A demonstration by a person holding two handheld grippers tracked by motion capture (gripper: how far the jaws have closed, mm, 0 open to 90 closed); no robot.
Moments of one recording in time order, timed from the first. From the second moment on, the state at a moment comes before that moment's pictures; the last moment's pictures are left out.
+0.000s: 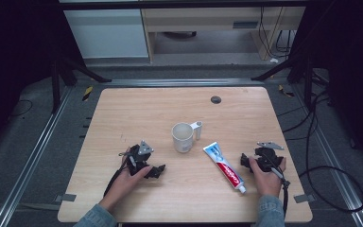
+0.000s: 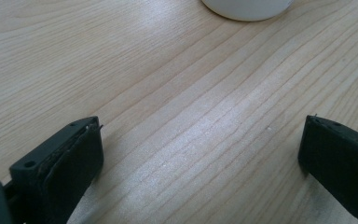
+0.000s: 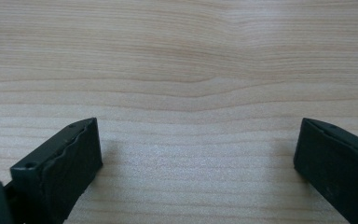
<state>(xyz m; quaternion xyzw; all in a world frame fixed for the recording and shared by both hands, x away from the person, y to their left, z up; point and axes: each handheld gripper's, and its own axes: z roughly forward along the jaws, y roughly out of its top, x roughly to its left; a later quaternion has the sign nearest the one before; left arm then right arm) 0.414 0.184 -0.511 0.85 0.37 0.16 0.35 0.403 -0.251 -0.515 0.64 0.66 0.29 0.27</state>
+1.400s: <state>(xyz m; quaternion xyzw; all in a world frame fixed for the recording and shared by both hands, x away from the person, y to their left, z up) 0.416 0.183 -0.511 0.85 0.37 0.16 0.35 0.404 -0.162 -0.434 0.50 0.83 0.20 0.16</state>
